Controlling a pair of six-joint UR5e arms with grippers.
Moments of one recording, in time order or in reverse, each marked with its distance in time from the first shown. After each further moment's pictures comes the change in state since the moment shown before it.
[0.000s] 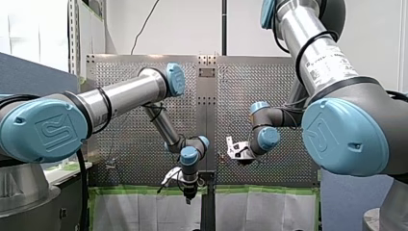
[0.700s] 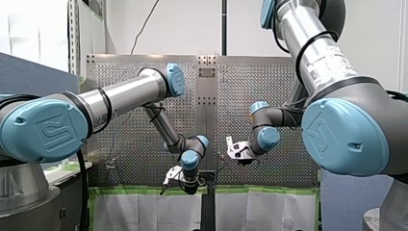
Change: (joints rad) left arm 0.002 0.004 -0.012 0.190 -0.079 -0.010; right arm 0.000 0.000 -0.001 0.001 0.000 0.000
